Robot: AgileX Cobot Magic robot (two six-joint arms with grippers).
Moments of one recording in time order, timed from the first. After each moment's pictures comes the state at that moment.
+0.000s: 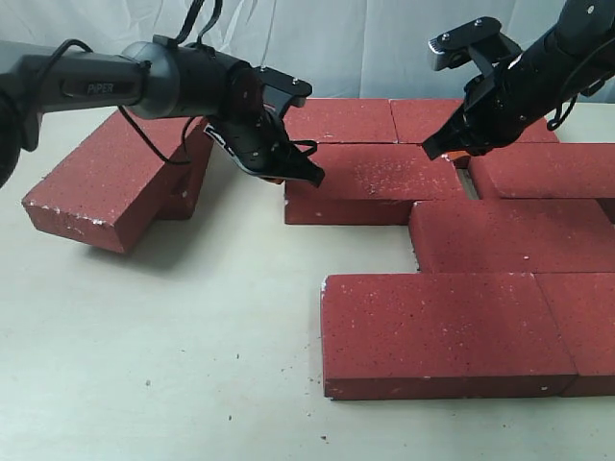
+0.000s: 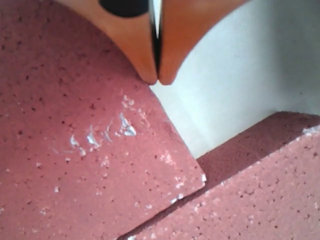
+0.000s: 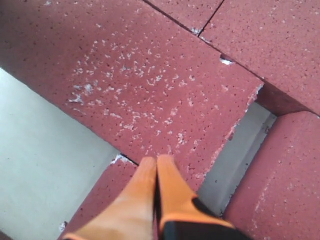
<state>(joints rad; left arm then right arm) -0.53 2.26 -1.68 0.00 0.57 0.00 0.17 1.84 -1.29 0.35 0.66 -0.68</state>
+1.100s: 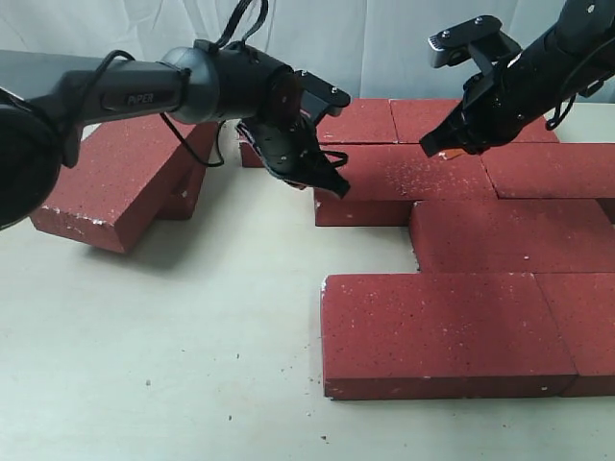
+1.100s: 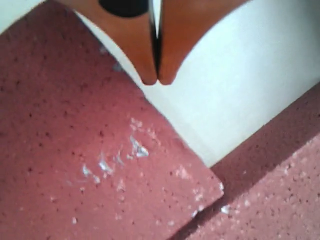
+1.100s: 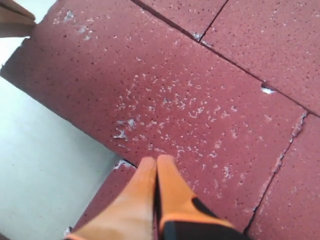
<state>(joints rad) -0.61 2.30 -1.79 0.07 0.67 0.02 0.17 1.84 -1.29 0.37 0.65 -0.68</state>
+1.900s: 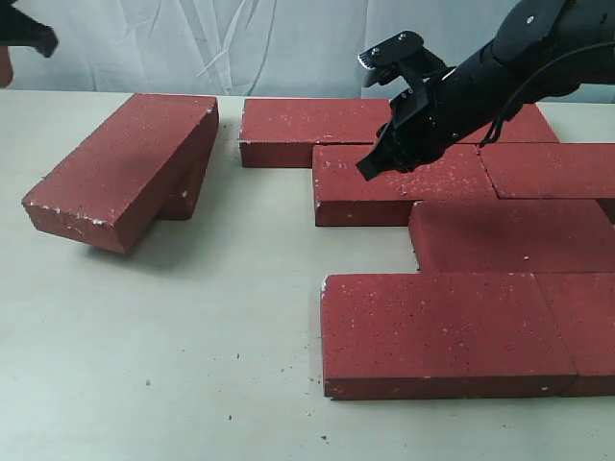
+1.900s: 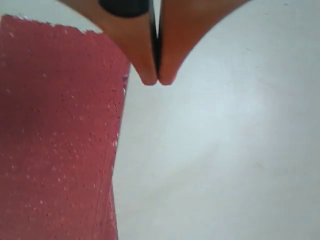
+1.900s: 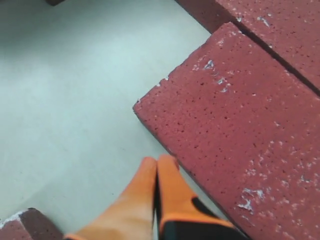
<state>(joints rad) 0.02 1.80 -1.69 0.02 1.19 0.18 0.30 1.88 -1.29 0.65 0.66 -0.97</state>
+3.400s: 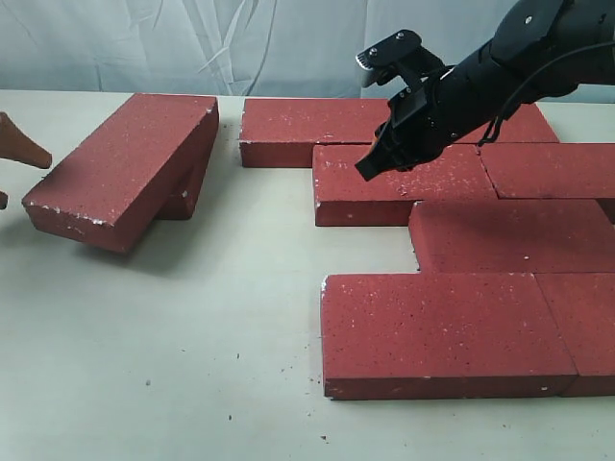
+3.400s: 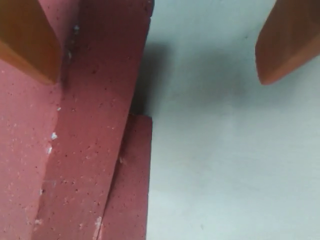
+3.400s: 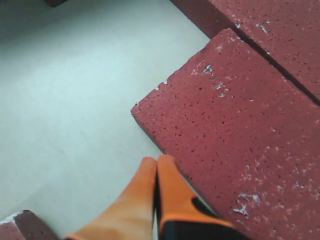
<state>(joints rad) 0.45 2.16 -1.49 -0.83 1.21 0.74 0.30 1.88 -1.29 0.65 0.65 -0.99</state>
